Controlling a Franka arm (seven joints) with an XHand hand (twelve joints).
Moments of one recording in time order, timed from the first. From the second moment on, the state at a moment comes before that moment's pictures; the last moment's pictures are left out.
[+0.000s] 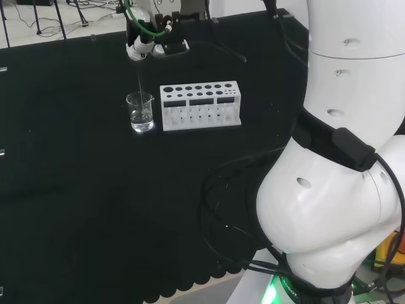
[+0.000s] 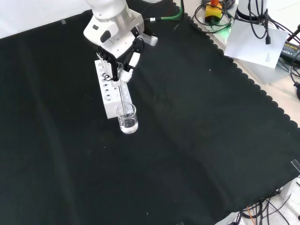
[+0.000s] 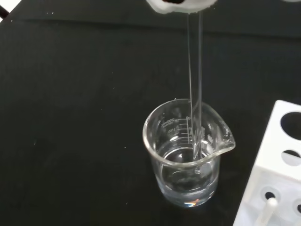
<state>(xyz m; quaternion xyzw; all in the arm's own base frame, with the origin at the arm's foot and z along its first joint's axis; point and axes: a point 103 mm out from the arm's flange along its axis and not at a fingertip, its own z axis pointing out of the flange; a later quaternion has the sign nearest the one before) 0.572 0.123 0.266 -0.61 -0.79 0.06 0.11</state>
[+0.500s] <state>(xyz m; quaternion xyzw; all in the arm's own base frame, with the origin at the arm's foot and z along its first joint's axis) 0.569 0.143 0.273 -0.59 -0.80 0.05 0.10</state>
